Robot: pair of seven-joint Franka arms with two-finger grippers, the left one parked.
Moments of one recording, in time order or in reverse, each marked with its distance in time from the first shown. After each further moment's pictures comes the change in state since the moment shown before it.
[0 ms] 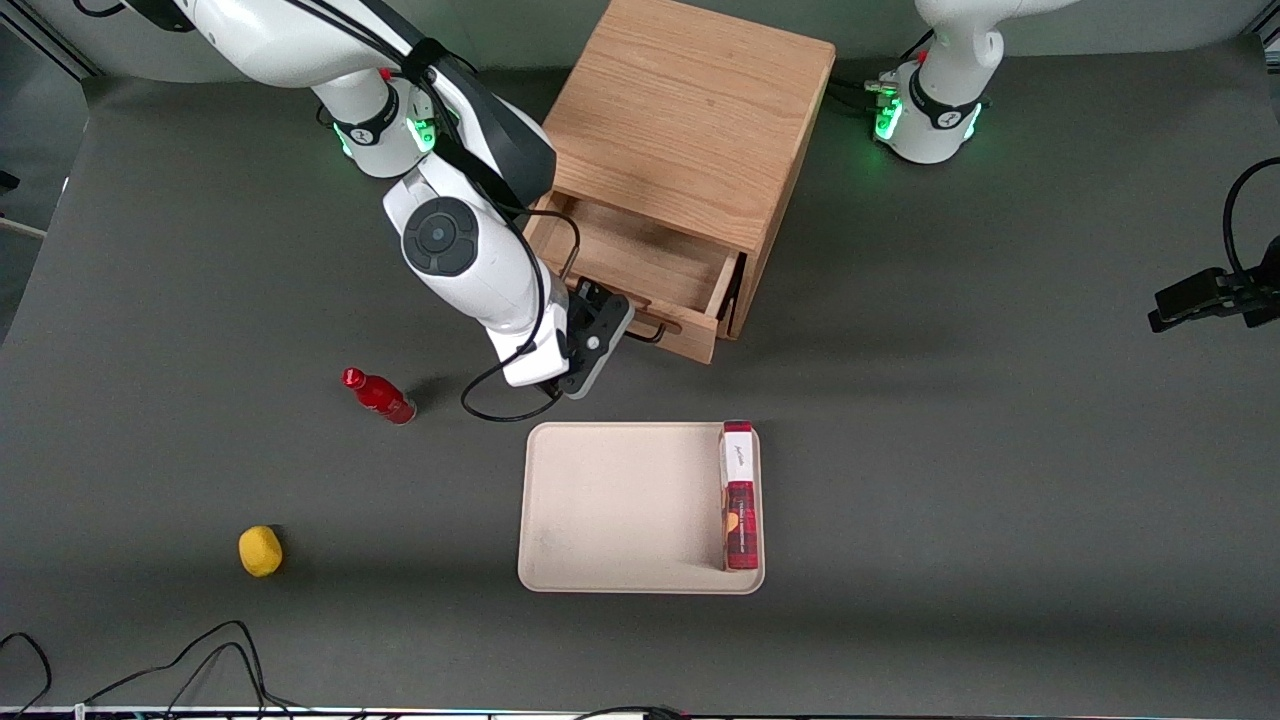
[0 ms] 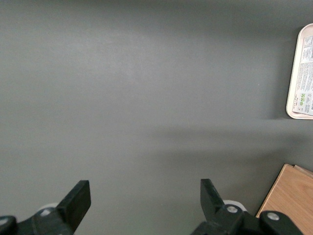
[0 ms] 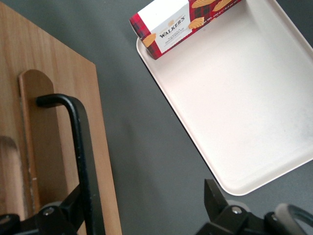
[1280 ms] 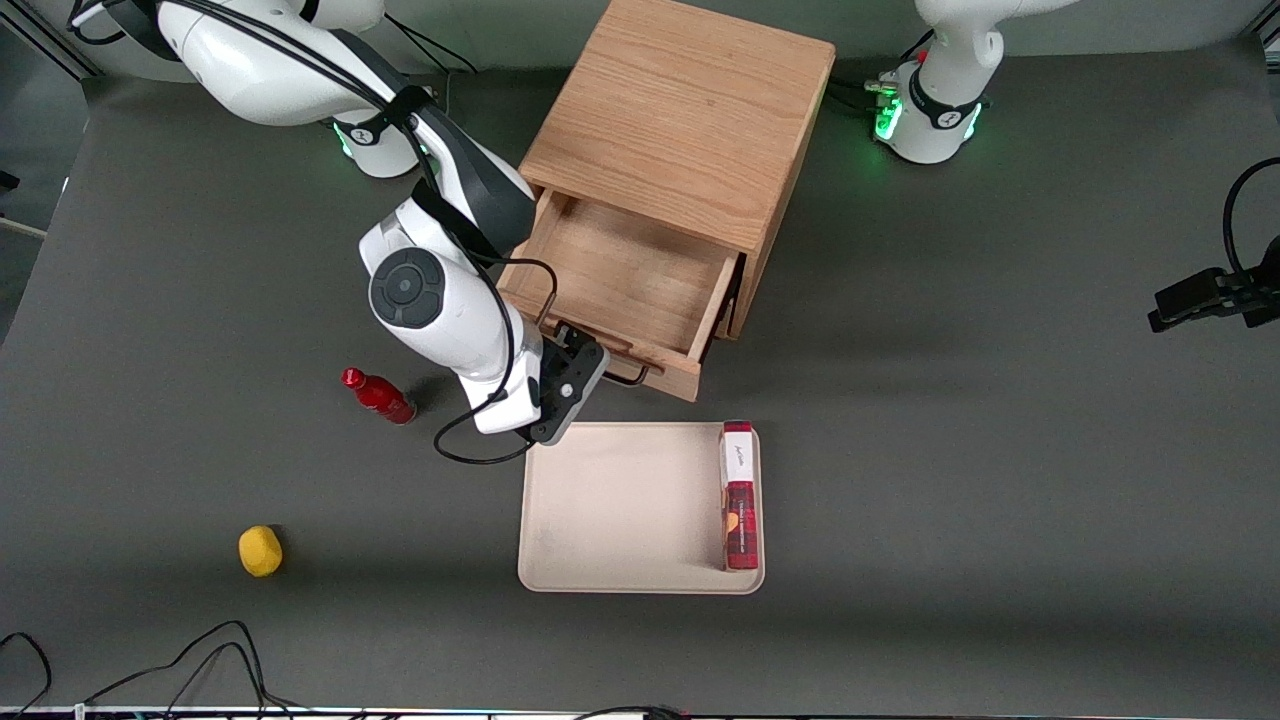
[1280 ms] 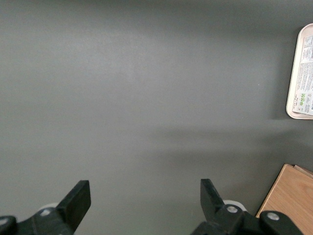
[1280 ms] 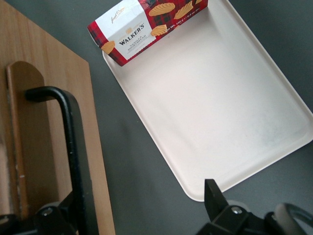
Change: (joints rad) arm -0.035 0.082 -0.021 0.099 -0.041 0.000 -0.048
